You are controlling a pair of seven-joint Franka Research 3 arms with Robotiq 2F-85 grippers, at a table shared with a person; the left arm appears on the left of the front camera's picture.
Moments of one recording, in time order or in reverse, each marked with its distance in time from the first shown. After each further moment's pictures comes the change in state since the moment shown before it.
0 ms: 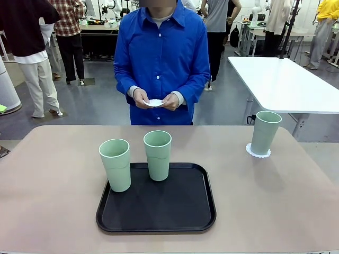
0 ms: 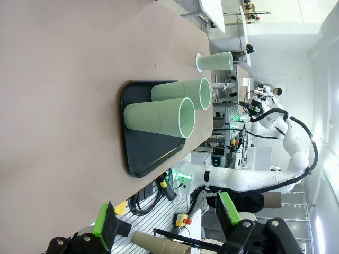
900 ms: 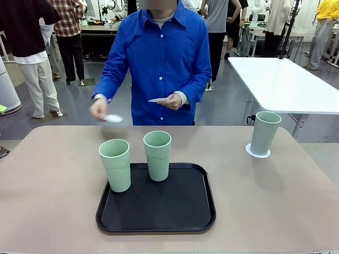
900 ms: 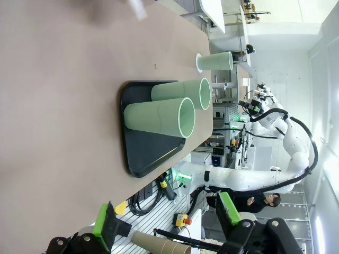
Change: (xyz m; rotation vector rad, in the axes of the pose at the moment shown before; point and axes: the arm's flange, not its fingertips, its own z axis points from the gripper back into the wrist) left arm 0.000 0.000 0.000 0.000 0.000 0.000; right arm 0.000 -0.001 -0.001 0.001 -0.001 -0.001
